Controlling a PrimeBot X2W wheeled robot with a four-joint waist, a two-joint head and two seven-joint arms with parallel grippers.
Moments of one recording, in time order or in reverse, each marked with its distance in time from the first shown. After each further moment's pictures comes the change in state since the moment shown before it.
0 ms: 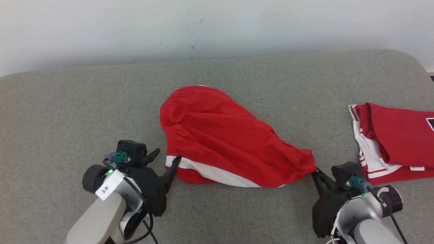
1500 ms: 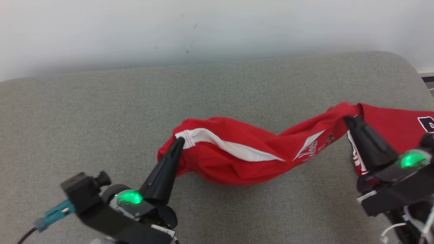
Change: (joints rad) left arm 0.415 -0.012 0.197 -0.878 -0.346 0.070 -0.107; right arm 0.077 -0.097 -0.224 -0.532 0.343 0.207 -0.072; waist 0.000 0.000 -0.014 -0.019
